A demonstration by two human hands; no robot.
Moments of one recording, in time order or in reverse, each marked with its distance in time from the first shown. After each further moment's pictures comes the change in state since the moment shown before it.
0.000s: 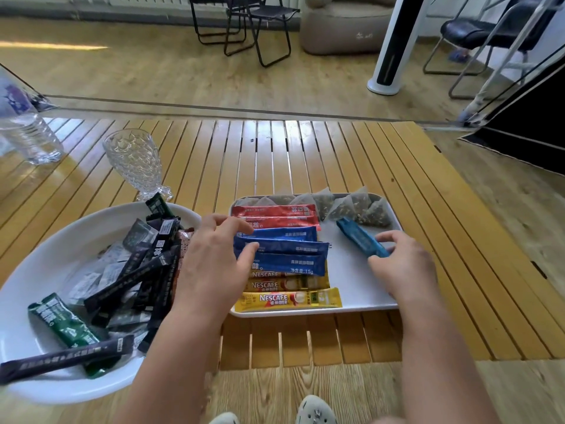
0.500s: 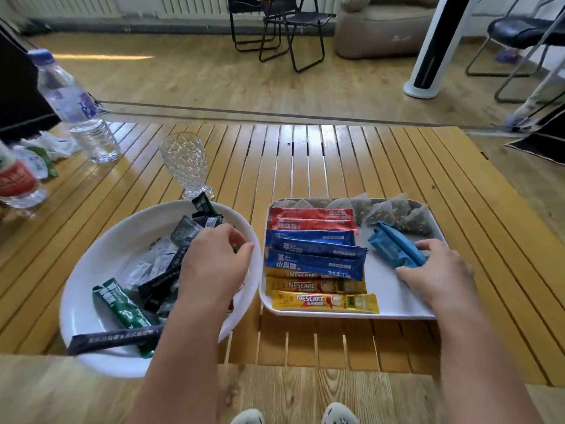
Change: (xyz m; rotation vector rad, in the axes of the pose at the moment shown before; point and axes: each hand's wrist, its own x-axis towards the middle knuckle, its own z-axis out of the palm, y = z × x) left_hand 0.006 -0.035 -0.028 0.095 -0.014 -0.344; right_hand 0.002 -0.003 0.010 -0.157 0.018 -0.010
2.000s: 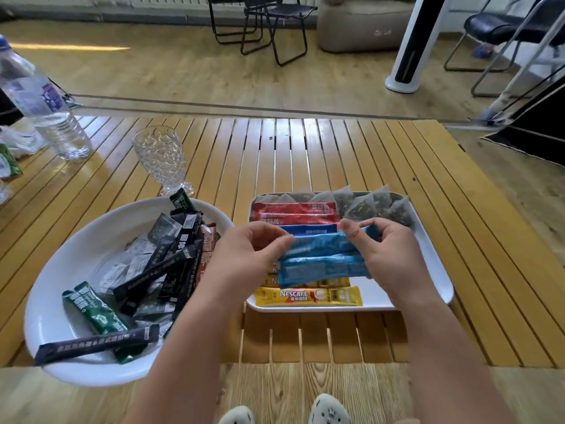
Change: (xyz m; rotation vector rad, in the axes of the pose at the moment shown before) left_hand -0.018 0.039 0.013 -0.681 -0.413 0.073; right_hand -0.040 -0.044 -0.016 0.743 -0.221 -0.240
